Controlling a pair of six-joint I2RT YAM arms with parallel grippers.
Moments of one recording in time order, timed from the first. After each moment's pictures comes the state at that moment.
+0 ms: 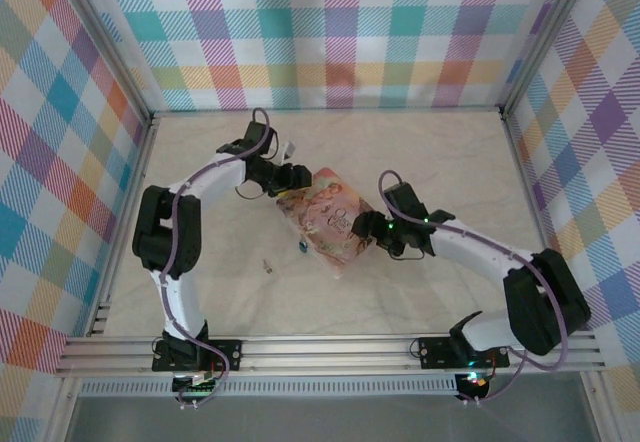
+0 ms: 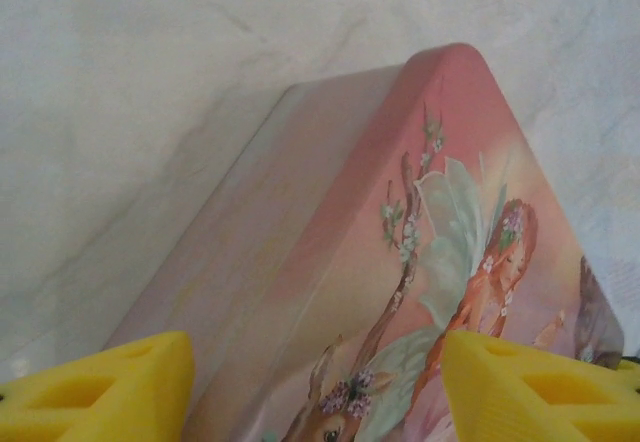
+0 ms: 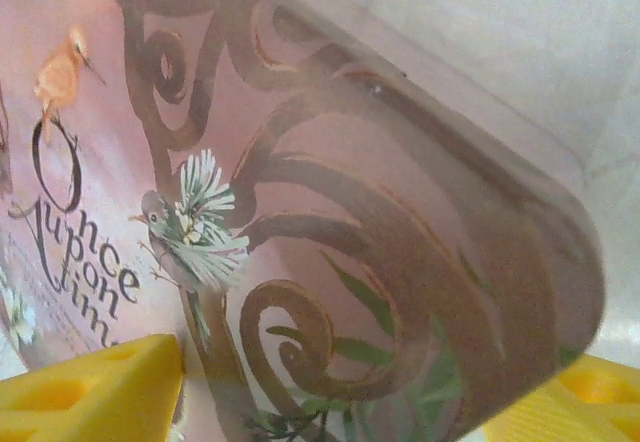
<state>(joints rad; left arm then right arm) -0.33 1.89 1.40 -0.58 0.52 -0.40 0.56 1.40 0.79 -0.37 -0.22 0.93</state>
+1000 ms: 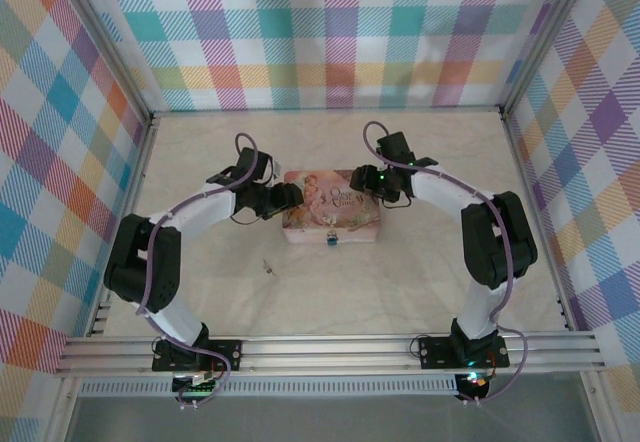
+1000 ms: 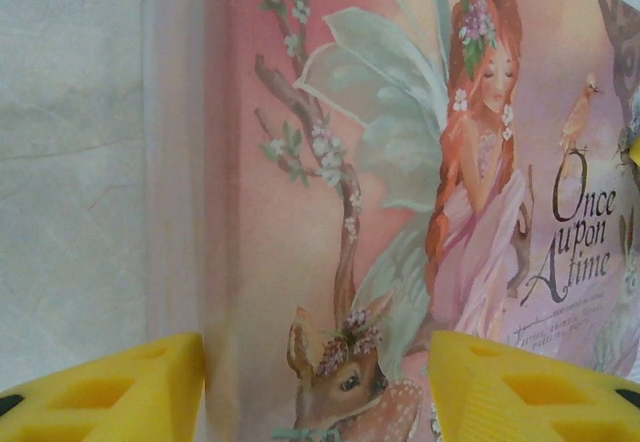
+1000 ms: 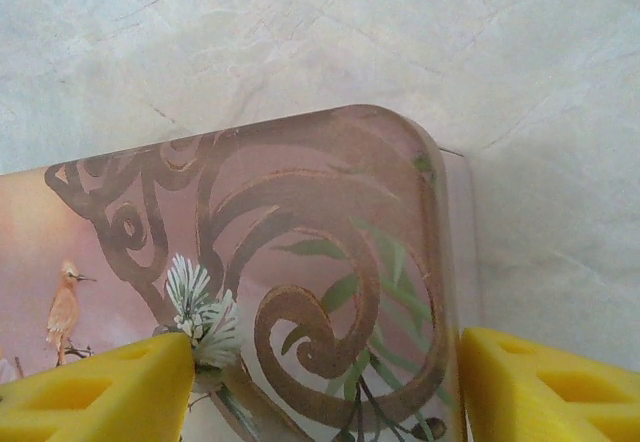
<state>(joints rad) -0.38 1.67 1.10 -0.42 0.37 -0.65 0.41 1.81 1.25 -0.42 -0.20 0.61</state>
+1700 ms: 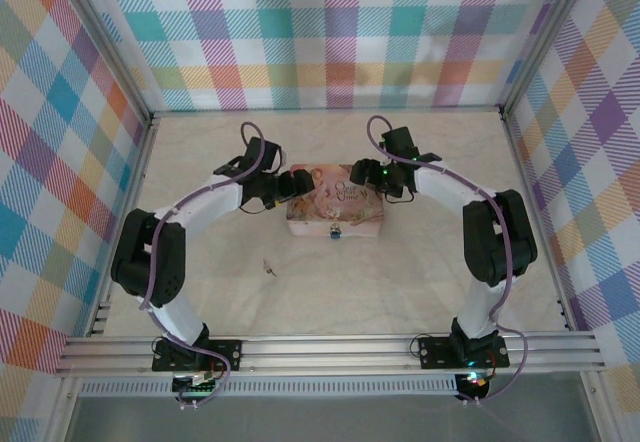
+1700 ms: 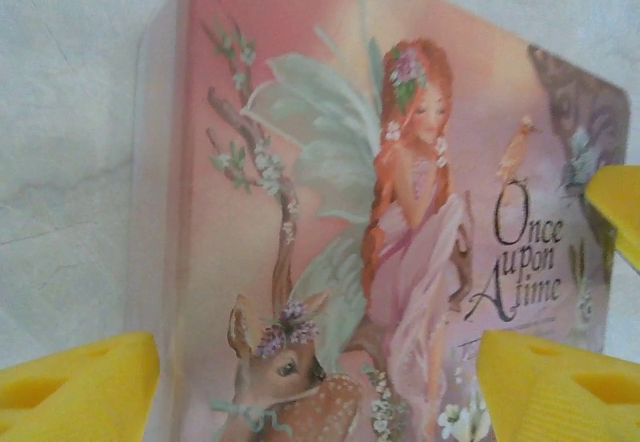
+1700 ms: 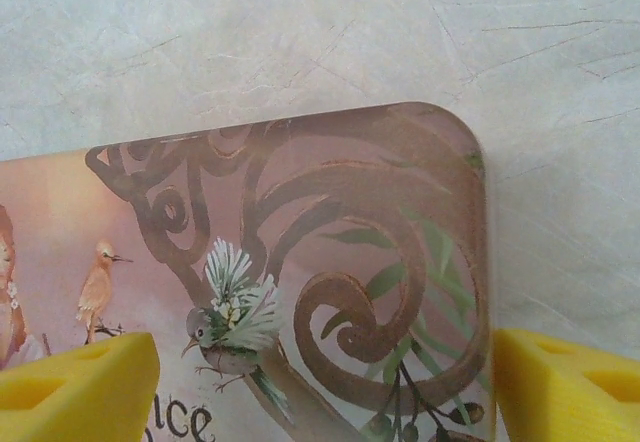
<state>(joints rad) -0.42 1.69 1.20 -0.42 0.29 -0.68 0.38 1.82 1.29 -0.43 -0.21 0.57</state>
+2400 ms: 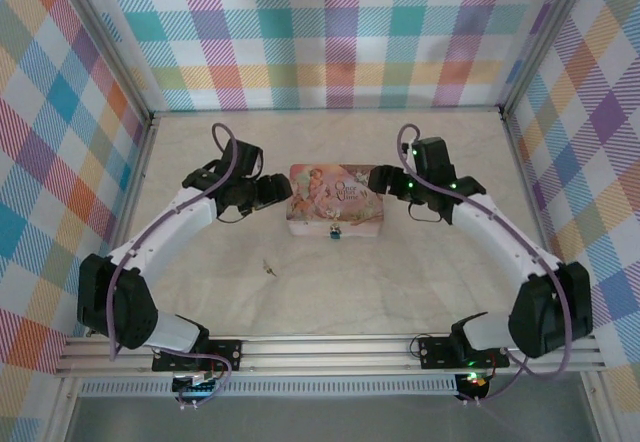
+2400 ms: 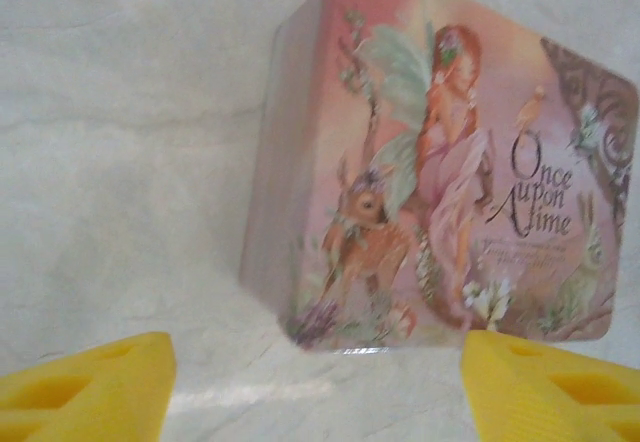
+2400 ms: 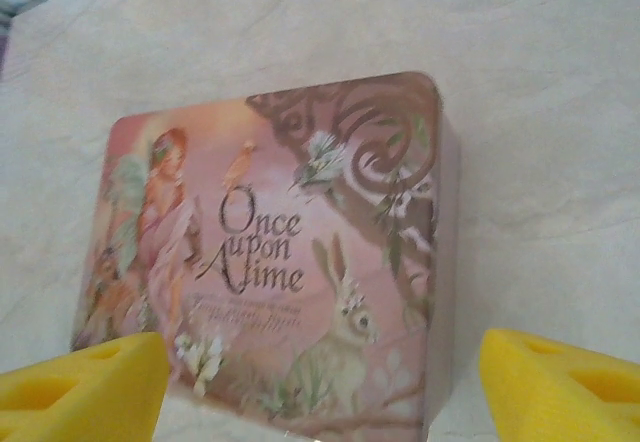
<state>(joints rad) -0.42 1.41 1.17 -0.72 0.13 -0.69 0.38 1.33 1.04 -0.47 -0.20 0.50</state>
